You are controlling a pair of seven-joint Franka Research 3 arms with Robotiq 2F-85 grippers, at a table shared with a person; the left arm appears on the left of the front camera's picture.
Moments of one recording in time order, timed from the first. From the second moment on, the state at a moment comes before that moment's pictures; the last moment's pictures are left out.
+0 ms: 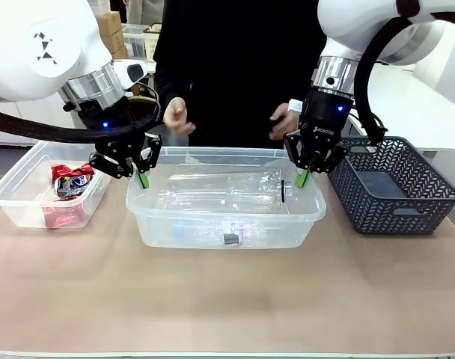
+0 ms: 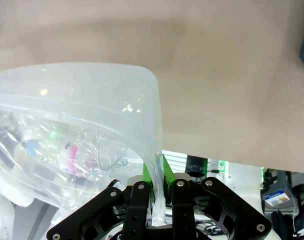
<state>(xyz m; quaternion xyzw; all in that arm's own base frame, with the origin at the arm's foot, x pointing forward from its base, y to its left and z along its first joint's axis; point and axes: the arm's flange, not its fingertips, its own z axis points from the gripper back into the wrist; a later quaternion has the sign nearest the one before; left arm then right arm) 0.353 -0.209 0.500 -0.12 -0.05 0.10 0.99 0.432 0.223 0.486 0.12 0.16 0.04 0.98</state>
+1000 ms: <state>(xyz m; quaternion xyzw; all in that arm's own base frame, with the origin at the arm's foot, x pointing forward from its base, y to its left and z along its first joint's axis) 0.439 -0.208 0.516 -0.11 -0.08 0.05 0.99 0.508 0.223 0.500 0.13 0.13 0.03 0.98</state>
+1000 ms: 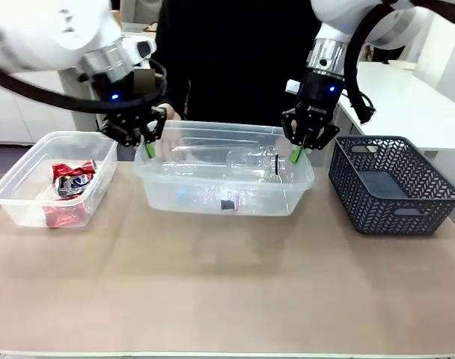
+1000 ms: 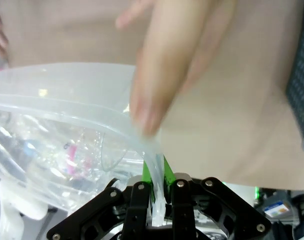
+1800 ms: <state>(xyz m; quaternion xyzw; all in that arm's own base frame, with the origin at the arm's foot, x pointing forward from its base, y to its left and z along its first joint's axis) 0.508 -0.208 0.491 -0.12 -0.06 0.06 0.99 0.567 0.223 0.481 0.12 0.13 0.02 0.98</state>
